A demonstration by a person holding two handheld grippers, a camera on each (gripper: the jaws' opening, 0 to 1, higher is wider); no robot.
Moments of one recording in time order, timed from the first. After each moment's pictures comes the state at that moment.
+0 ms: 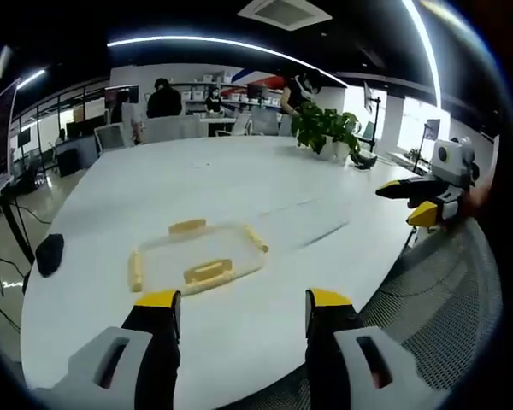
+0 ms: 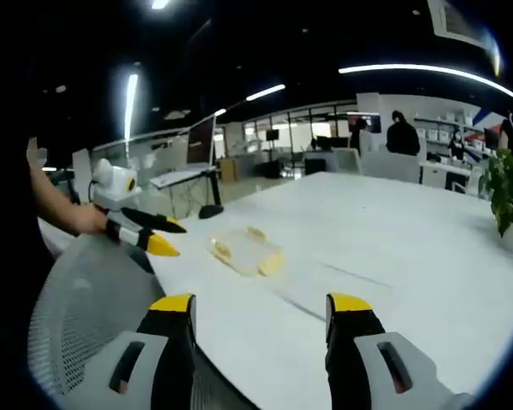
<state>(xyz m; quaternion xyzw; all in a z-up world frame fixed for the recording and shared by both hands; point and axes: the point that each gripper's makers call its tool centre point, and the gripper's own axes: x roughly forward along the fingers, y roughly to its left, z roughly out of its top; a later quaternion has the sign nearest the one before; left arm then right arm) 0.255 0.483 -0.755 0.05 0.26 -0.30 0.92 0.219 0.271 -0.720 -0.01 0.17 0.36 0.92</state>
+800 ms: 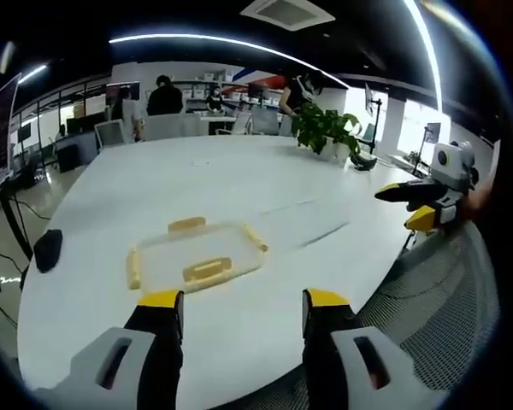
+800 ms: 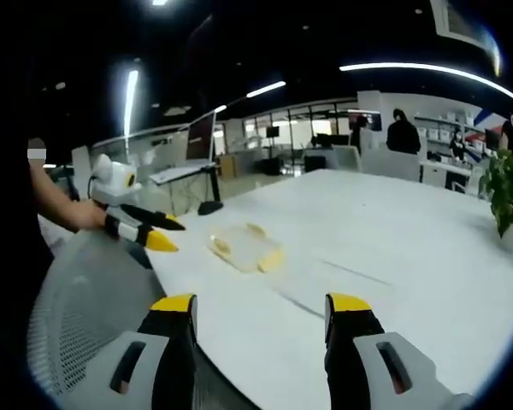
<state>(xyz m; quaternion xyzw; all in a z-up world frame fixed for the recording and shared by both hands) 0.255 0.483 -0.755 0.04 0.26 -0.30 0.92 0.220 0.271 -0.722 -0.02 0.18 0.35 0.92</state>
